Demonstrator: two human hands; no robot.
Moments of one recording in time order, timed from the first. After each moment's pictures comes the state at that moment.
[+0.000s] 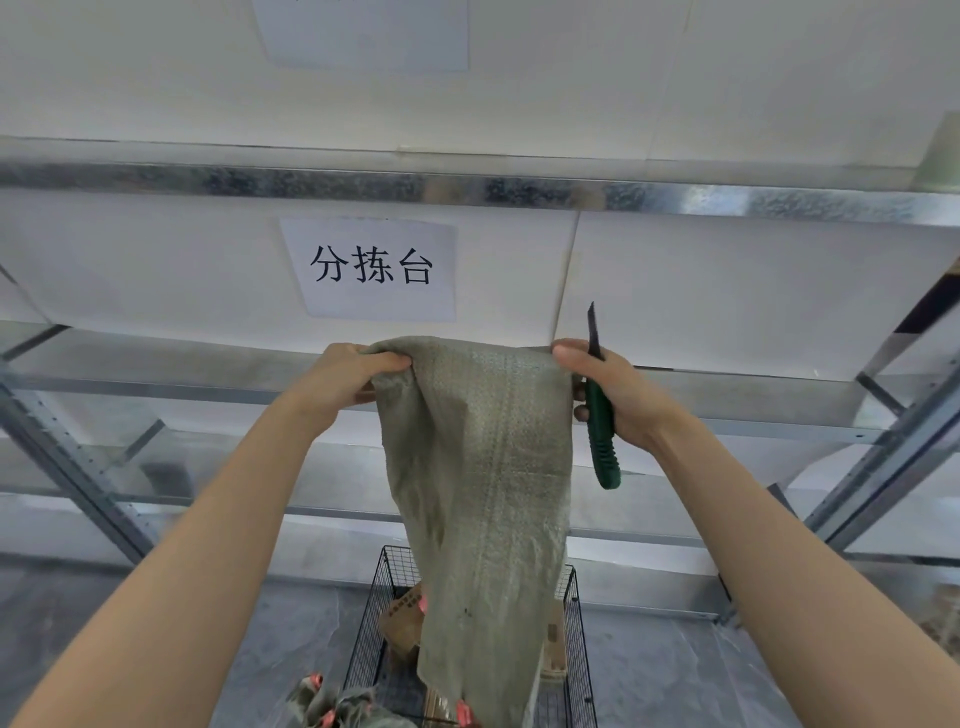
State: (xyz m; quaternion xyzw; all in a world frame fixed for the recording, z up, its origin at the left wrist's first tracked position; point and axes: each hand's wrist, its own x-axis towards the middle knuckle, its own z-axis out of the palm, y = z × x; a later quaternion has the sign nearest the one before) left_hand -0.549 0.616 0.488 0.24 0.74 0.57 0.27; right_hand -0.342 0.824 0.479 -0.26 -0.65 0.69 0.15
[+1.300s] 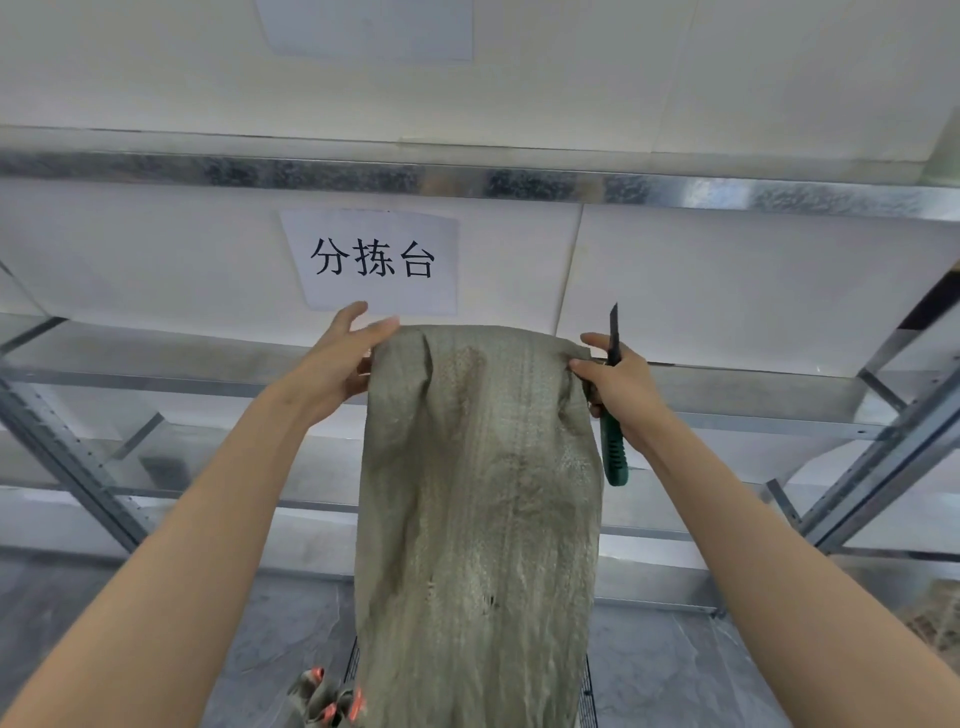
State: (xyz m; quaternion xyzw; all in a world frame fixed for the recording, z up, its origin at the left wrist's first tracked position) left_hand -0.550 0.613 0.495 0.23 0.68 0.63 0.31; right_hand -0.347 0.822 0.466 -0.32 -0.65 0.62 0.28
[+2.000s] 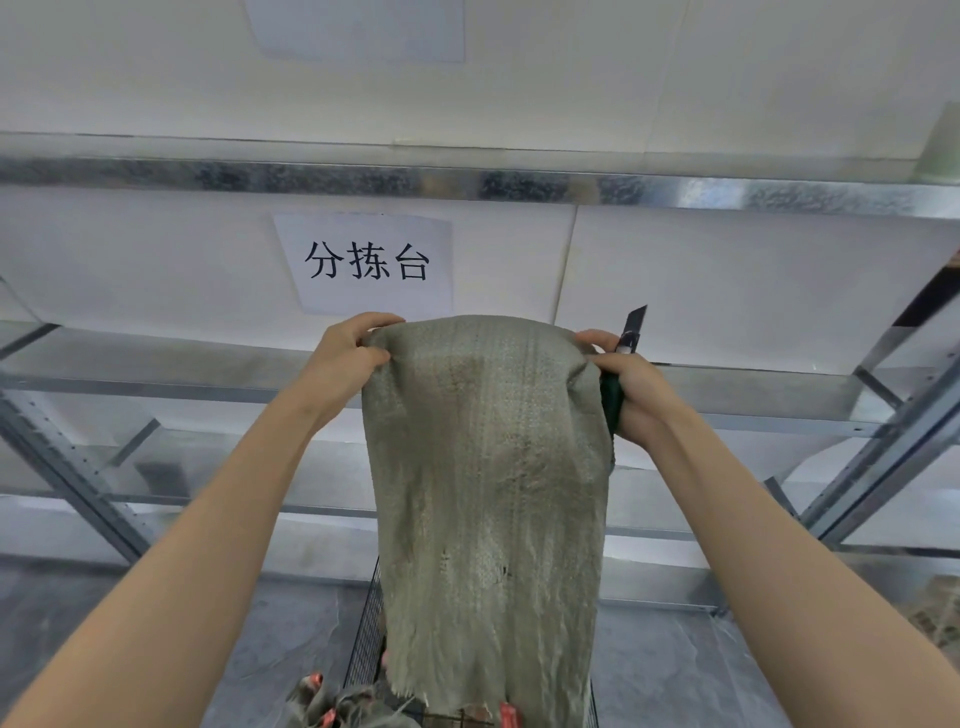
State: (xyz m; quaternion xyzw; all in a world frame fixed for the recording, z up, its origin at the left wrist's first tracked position) left_hand -0.544 0.620 0.496 0.34 0.74 0.56 0.17; right_hand -0.346 0.839 0.467 -0.28 -0.45 0.81 0.25
